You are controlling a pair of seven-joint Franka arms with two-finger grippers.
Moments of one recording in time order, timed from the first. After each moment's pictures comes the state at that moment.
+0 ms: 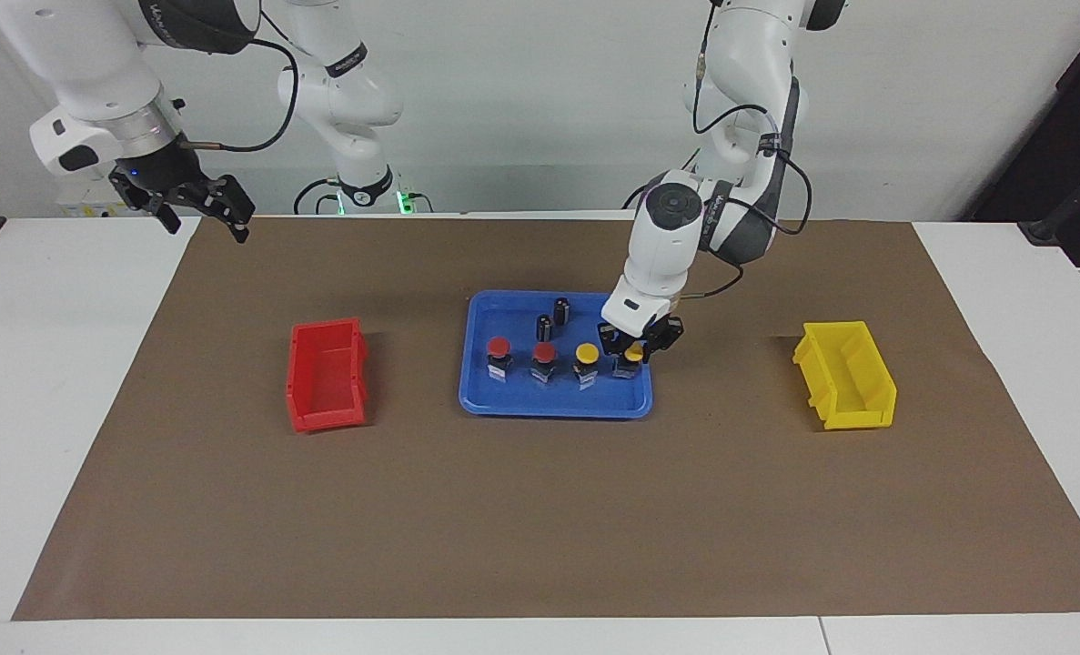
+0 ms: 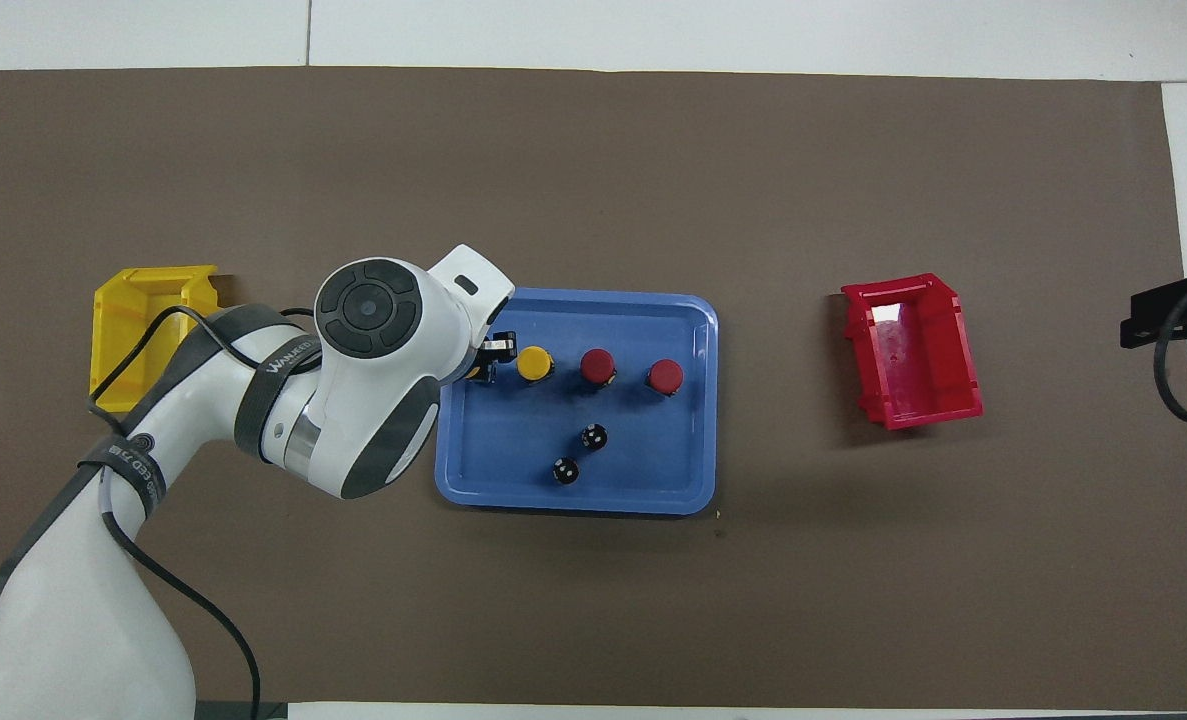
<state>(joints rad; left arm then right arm) -0.55 0.22 -0.03 -2.00 0.02 2.25 -0.58 -0.20 -0.07 0.11 -1.65 -0.03 1.50 0.08</state>
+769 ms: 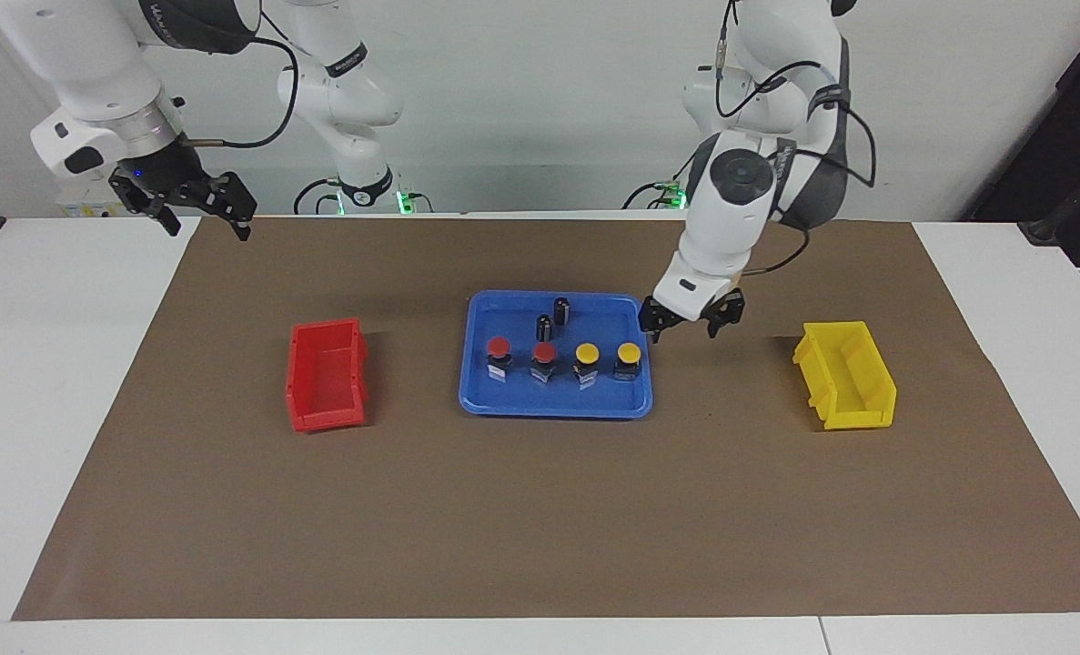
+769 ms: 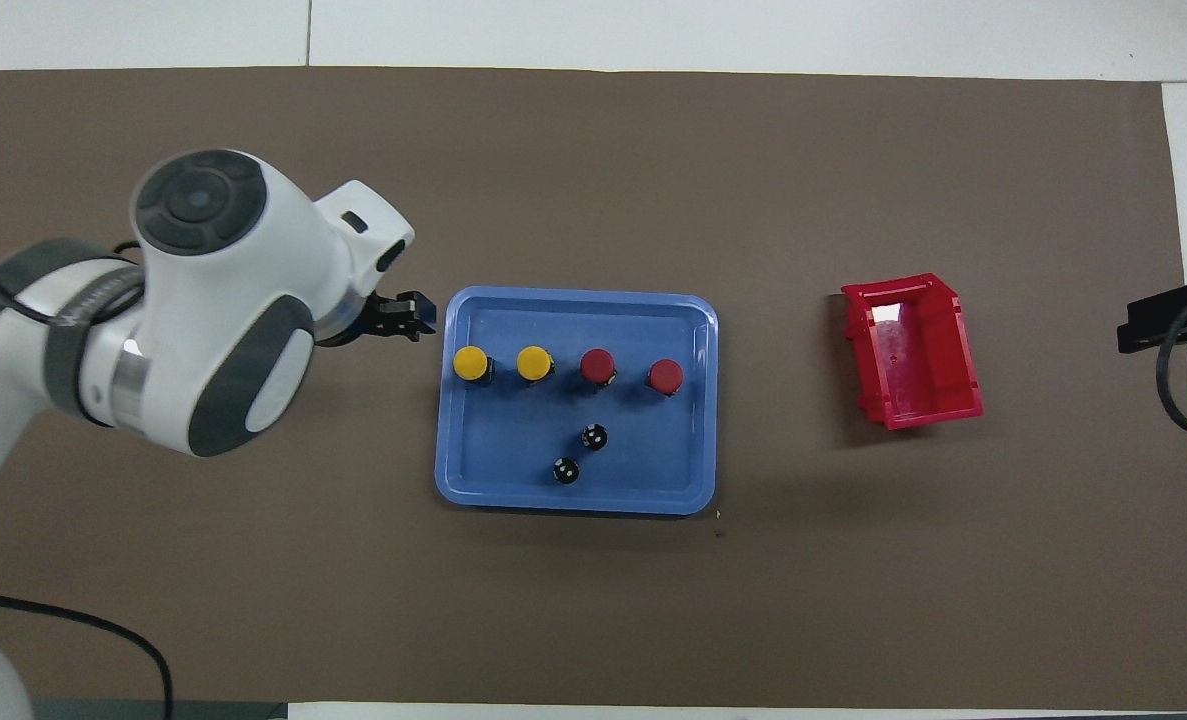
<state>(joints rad) -0.39 0.12 -0.01 -1.79 0.02 1.84 -0.35 -0.20 -0.07 0.11 -1.65 -0.02 1.50 0.00</state>
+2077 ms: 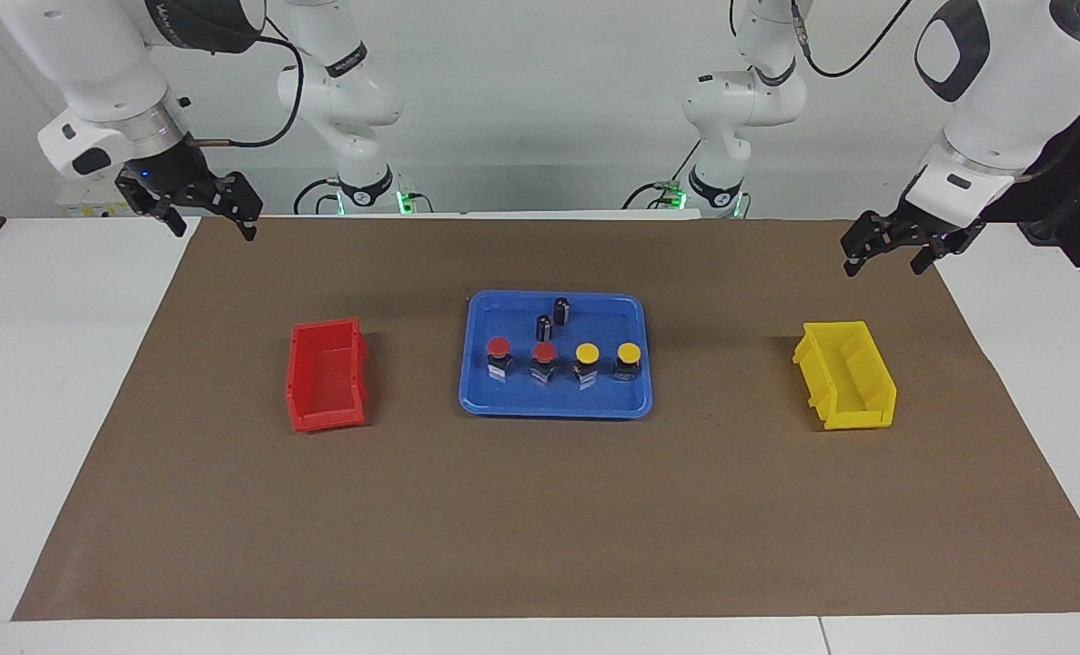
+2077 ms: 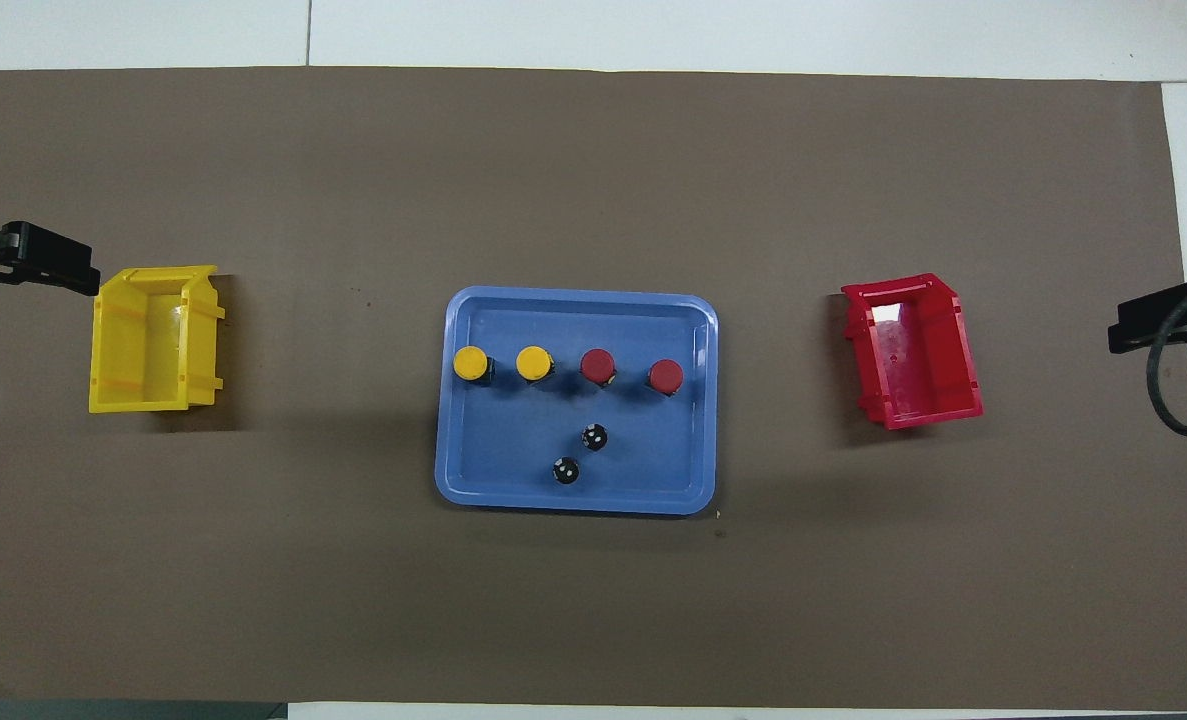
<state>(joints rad) -0.06 0.04 -0.02 -1.55 0.01 1.56 0.00 -0.19 -0.07 0.11 -1.65 -0.02 1.50 0.00</state>
